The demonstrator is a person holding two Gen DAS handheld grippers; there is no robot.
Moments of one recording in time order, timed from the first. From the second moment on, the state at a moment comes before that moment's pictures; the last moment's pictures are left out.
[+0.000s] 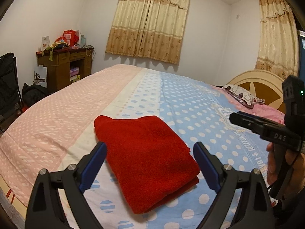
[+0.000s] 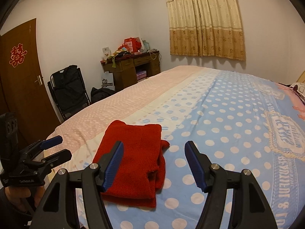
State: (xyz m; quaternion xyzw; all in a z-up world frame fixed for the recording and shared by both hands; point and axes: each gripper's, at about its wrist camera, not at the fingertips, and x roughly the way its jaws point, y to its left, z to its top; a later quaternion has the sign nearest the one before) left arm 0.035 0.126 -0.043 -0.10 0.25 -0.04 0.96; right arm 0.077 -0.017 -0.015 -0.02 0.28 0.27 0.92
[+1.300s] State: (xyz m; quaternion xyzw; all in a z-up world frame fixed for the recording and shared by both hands) left arm 0.031 0.121 -0.044 -0.07 0.26 -0.03 0.96; right arm 0.069 -0.018 -0.019 -0.01 0.27 0.26 0.93
